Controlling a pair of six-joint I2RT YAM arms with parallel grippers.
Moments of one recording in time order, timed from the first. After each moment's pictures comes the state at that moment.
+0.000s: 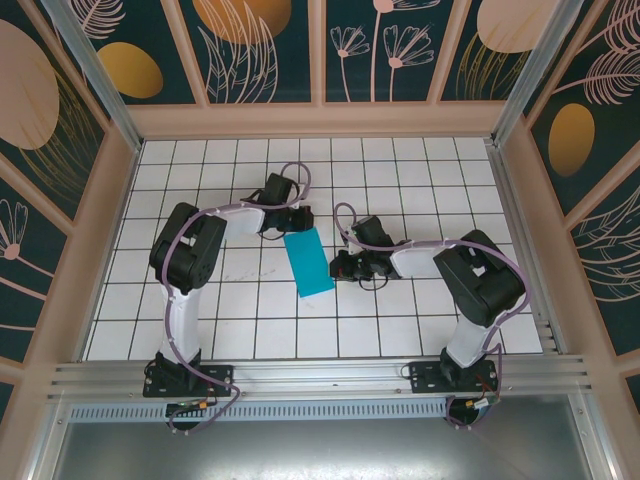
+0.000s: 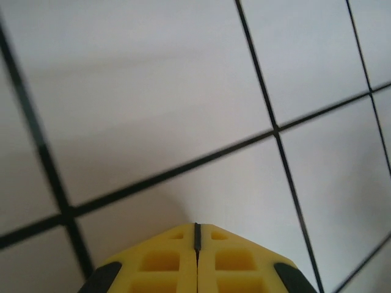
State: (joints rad) left arm -0.46 2.10 1.29 -0.09 0.35 -0.40; right arm 0.63 1.75 0.76 0.02 -0.49 0.67
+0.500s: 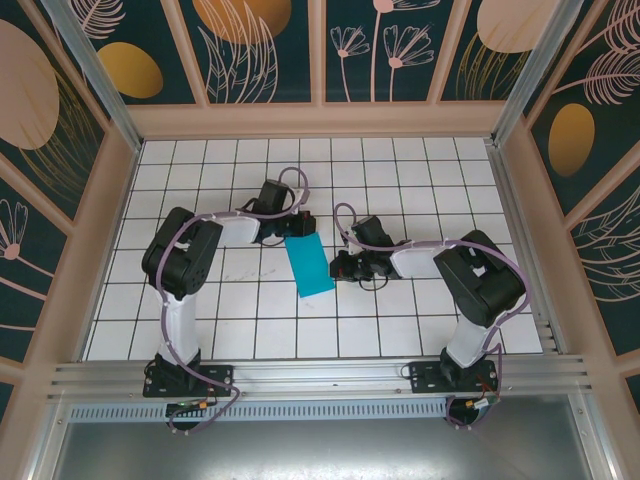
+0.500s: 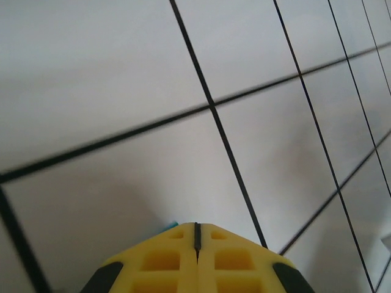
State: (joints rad) left arm -0.48 2.03 1.13 0.09 0.49 -0.43; right arm 0.63 1.75 0.76 0.02 -0.49 0.67
